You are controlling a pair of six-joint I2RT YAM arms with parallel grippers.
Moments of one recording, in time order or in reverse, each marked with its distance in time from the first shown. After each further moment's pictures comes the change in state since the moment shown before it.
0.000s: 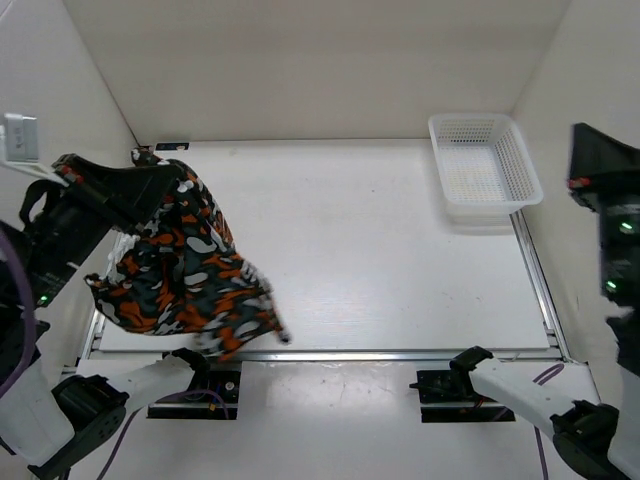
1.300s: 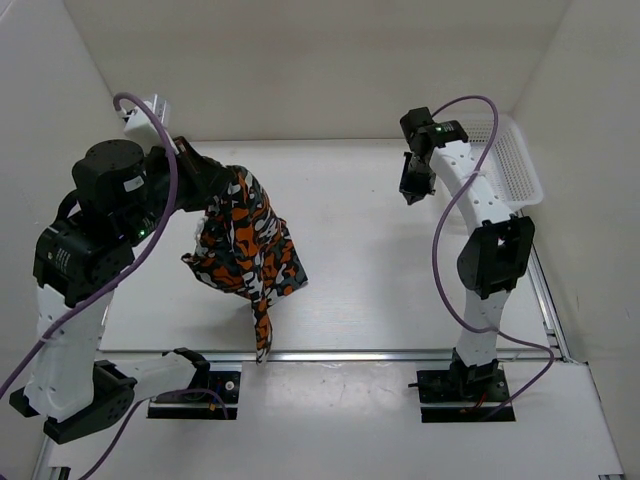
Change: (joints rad) left arm 0.000 0.096 -0.283 -0.018 -0.079 0.021; right arm -0.237 1.134 0.132 -0.669 -0.445 -0.091
